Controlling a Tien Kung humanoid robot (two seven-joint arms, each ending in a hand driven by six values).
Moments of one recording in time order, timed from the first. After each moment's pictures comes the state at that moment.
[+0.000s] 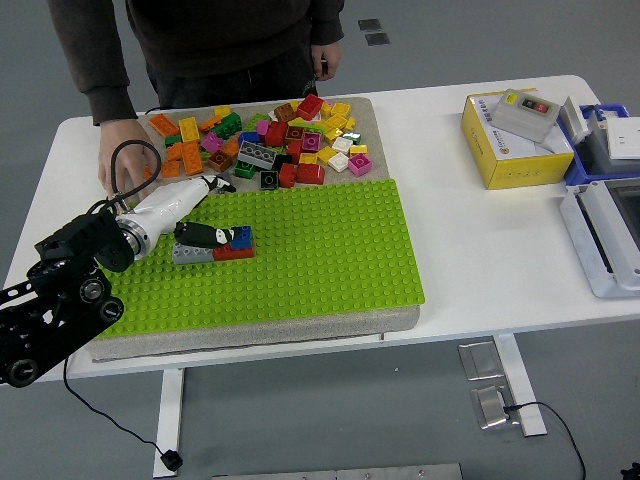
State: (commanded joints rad) left arm -0.70 0.50 -0.59 -1.35 1.60 0.08 0.28; right arm 0.24 -0.22 0.68 0.25 -0.17 -0.35 -0.19
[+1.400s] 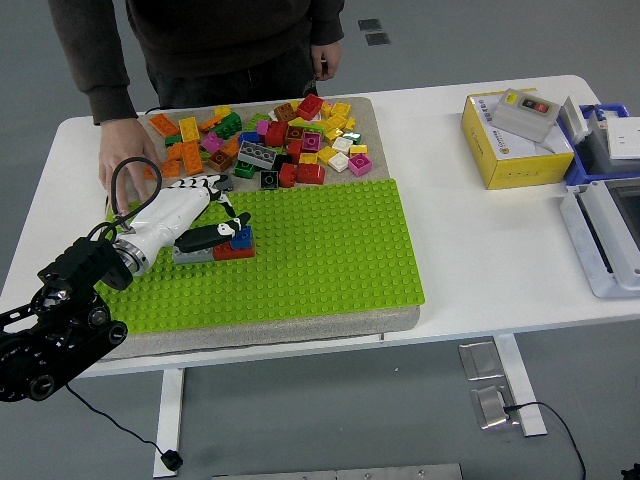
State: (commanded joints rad) left arm -0.67 0.43 -0.47 -1.12 1.74 0.30 0.04; right arm 0.24 -0.22 0.69 0.25 -0.19 -0.35 -0.20
